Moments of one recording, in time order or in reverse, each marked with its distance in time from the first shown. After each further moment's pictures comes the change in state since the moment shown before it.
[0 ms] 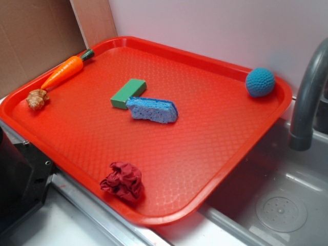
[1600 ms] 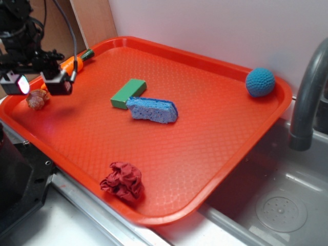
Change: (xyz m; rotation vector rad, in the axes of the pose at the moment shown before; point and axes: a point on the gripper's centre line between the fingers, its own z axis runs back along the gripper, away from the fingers) arm 0.012 0.136 -0.203 0.140 0.023 0.640
